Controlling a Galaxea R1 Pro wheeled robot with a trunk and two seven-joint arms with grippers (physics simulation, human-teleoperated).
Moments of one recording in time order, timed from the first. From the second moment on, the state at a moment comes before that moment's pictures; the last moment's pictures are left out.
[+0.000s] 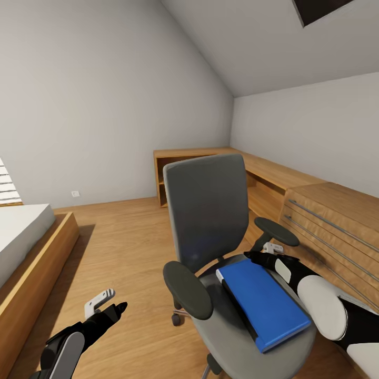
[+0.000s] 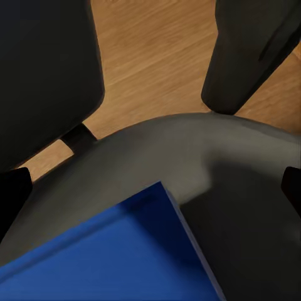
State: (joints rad) left arm -0.11 0.01 0.10 -1.52 0.71 0.69 0.38; right arm -1.02 -0.13 -0.42 -0.13 0.15 0.22 0.26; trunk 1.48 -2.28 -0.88
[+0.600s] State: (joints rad) left arm -0.11 0.01 0.10 -1.52 0.71 0.69 0.38; right arm -1.02 -0.13 -0.42 -0.13 0.15 0.21 0.26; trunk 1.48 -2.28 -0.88
